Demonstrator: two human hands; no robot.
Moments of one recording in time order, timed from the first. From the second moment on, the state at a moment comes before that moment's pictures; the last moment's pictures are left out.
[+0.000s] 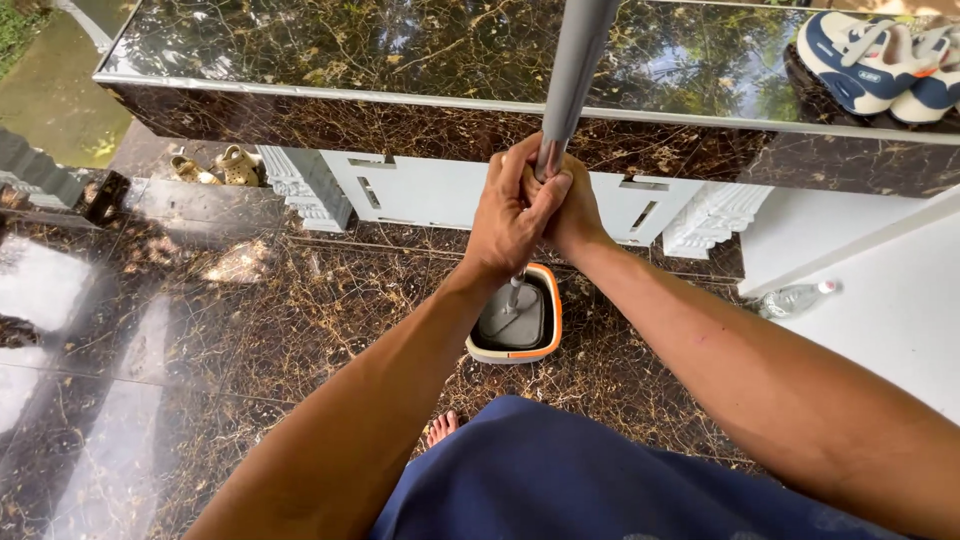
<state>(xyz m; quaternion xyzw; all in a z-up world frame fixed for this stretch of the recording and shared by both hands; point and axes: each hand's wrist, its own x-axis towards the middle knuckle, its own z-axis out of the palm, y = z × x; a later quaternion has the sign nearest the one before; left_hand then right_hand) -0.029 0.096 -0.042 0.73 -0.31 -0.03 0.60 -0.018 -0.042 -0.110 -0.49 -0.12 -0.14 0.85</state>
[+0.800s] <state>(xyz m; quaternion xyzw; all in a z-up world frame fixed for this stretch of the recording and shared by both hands) -0.018 0.088 -0.011 0.77 -0.31 0.04 0.55 -0.046 -0.057 -0.027 -0.55 -0.06 -0.07 0.83</state>
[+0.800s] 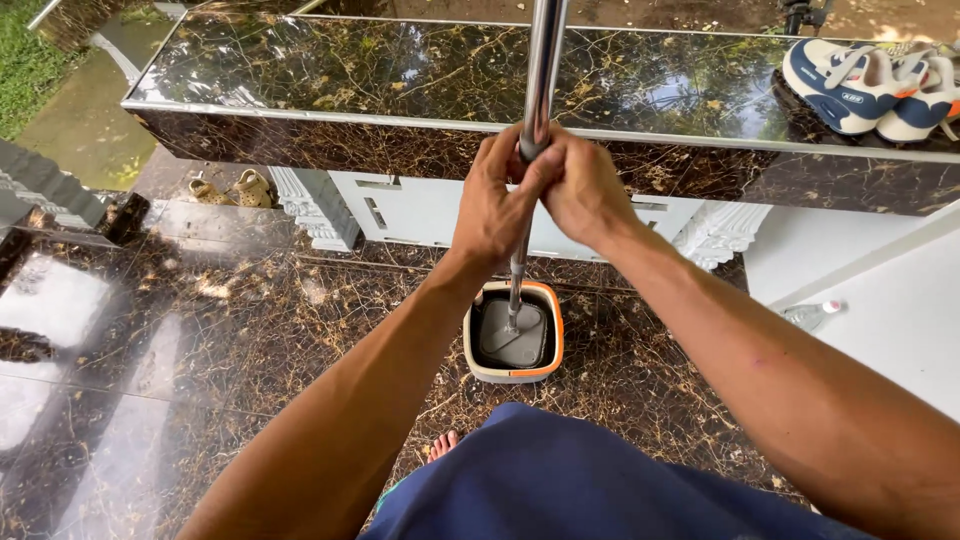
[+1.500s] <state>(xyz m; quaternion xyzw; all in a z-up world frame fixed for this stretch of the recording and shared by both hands) -0.011 0.091 -0.011 0.74 -0.33 0.07 0.58 -0.045 -0.040 -0.031 -0.84 -0.14 -0.35 0.40</state>
